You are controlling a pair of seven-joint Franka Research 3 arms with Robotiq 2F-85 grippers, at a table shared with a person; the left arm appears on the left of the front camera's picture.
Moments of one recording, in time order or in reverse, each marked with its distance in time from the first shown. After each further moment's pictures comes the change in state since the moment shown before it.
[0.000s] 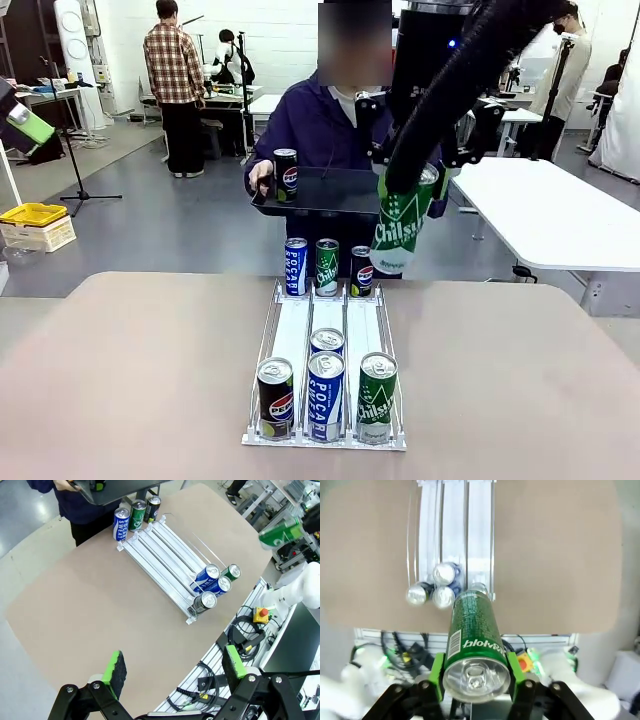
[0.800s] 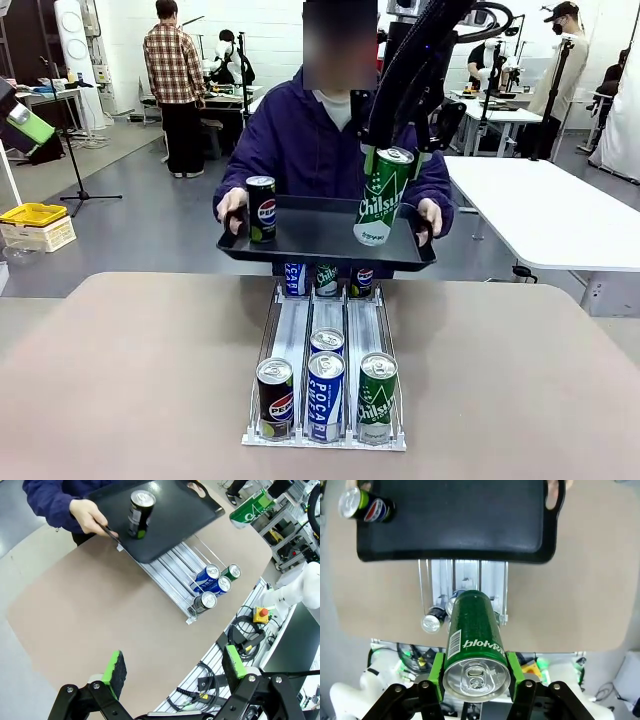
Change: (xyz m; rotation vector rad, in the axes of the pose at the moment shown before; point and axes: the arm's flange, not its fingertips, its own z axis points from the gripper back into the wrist) left arm 0.000 0.000 0.000 0.000 0.000 0.000; right arm 0.102 -0.002 -0.021 0.076 0.091 -0.002
